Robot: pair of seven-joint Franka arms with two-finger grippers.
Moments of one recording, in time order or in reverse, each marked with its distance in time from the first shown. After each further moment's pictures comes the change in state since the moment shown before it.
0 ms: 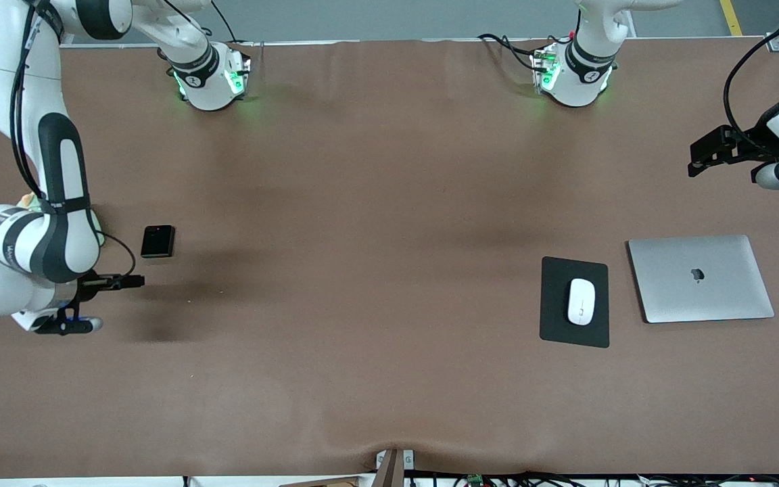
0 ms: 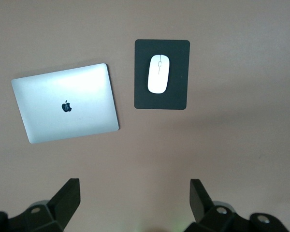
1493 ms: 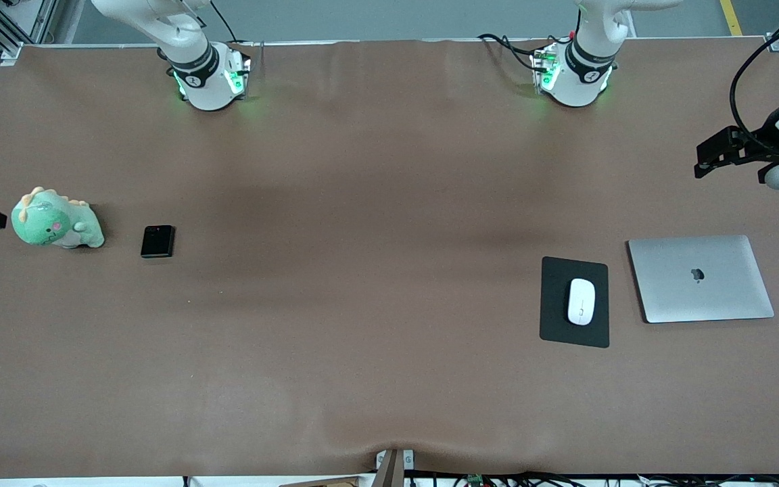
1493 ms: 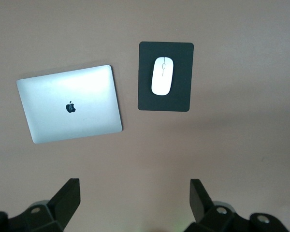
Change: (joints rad) left arm 0.001 0.002 0.008 0.012 0.007 0.000 0.000; right arm 0.058 -0.429 0.005 0.292 -0.188 -0.377 0.000
